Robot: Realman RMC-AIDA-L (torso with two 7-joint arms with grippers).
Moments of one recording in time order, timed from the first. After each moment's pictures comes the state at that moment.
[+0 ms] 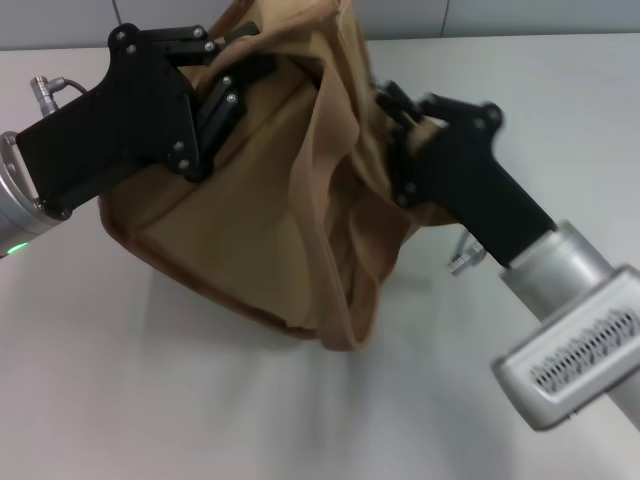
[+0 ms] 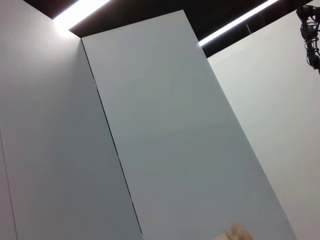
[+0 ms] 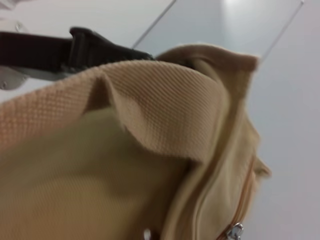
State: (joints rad) left arm -0.59 -2.07 0.55 0.33 1.60 1.91 -0.56; right arm 0.59 2.08 -0.22 0.43 -1.62 -1.54 -0.64
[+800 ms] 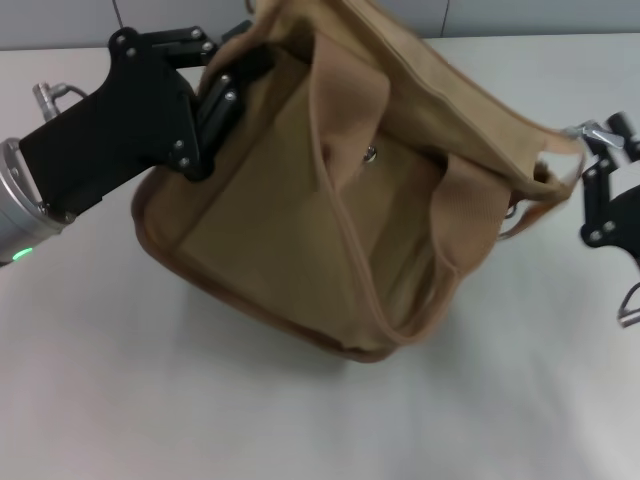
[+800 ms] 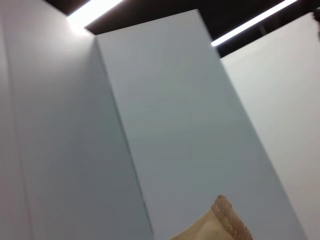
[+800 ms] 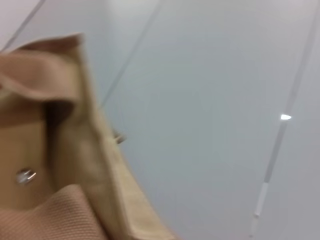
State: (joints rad) left arm -0.58 -2.08 0.55 0.29 1.58 1.88 -0.55; right arm 0.31 2.08 -0.16 0.23 -1.61 -1.78 -0.32
